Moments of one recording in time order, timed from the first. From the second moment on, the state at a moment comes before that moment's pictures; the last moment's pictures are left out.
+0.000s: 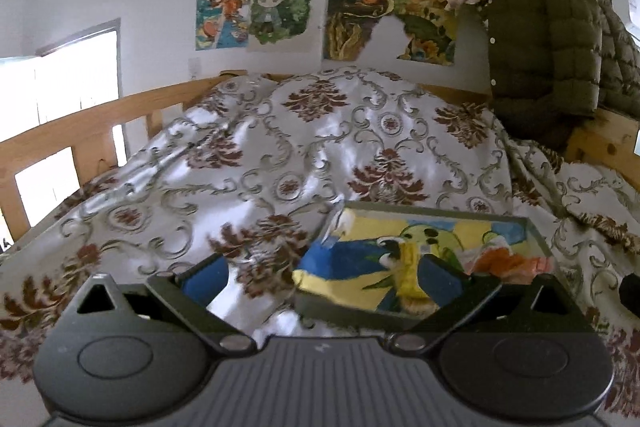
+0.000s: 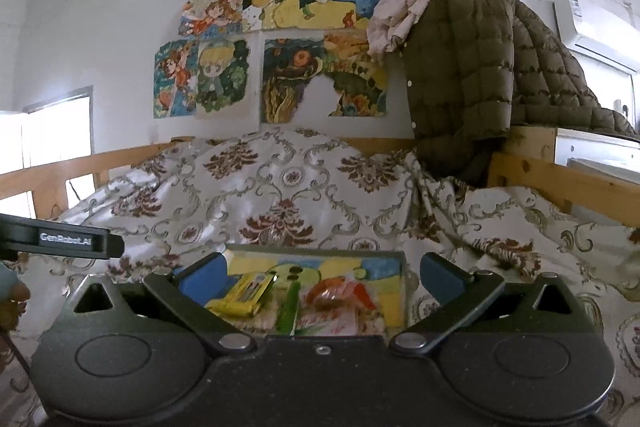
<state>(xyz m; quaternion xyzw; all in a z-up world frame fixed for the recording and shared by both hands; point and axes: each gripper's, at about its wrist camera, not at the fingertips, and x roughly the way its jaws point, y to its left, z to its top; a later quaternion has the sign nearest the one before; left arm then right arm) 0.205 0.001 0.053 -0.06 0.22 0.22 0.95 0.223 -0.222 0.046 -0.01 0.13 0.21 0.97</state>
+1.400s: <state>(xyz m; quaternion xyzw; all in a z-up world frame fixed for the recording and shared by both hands) 0.096 0.026 -0.012 -0.07 0.33 0.24 0.91 0.139 -0.186 -0.011 -0.08 0.29 0.22 0.93</state>
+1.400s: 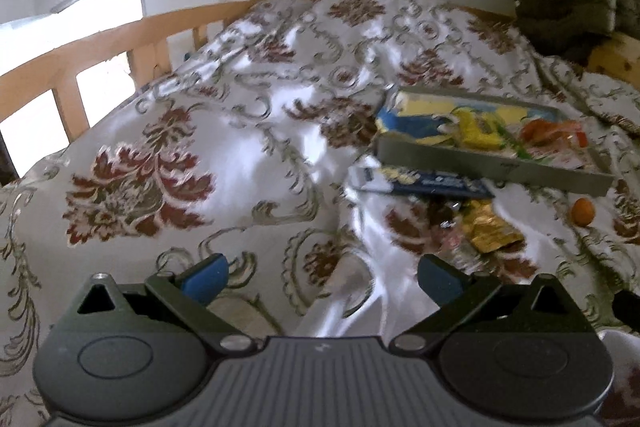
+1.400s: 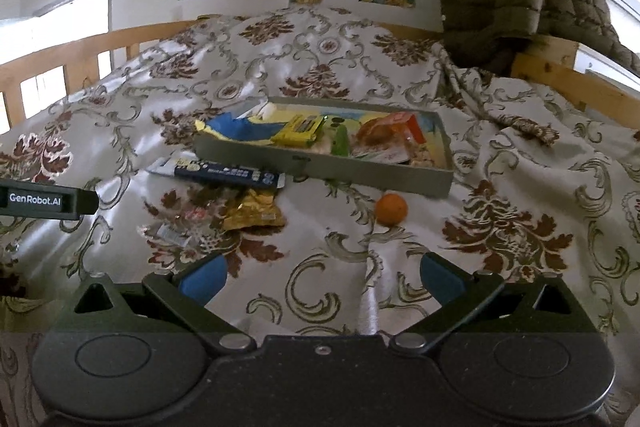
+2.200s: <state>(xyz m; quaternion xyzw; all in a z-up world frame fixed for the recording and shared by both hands) 0.109 0.042 -0.030 -0.10 0.35 0.30 0.88 0.145 -0.178 -0.031 -0.07 0.30 0.26 0.92</state>
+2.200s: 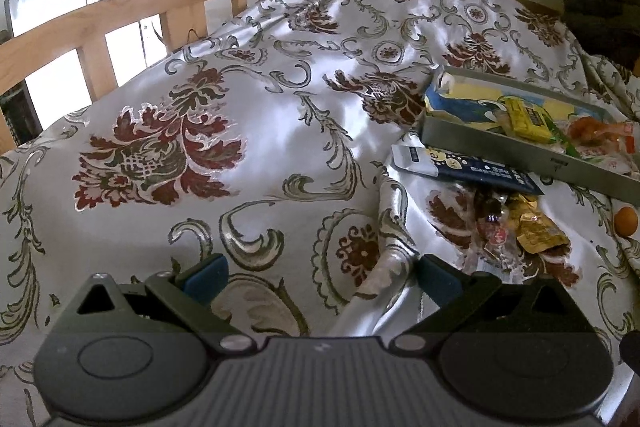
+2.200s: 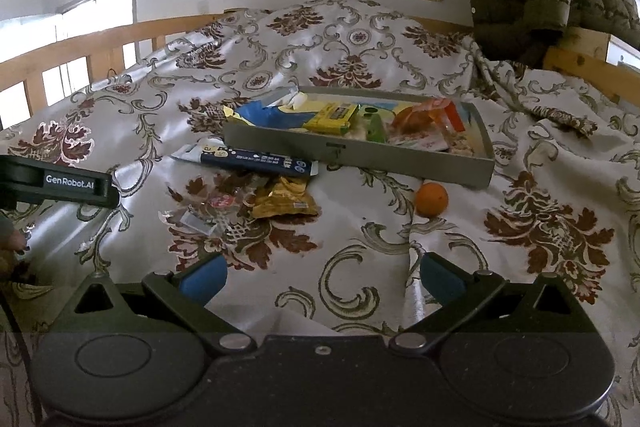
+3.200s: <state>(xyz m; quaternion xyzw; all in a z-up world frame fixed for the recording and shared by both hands) 0.167 0.023 -0.030 -0.08 0.29 0.26 0.92 0.247 -0.198 -0.048 -0.08 0.25 0.23 0.94</state>
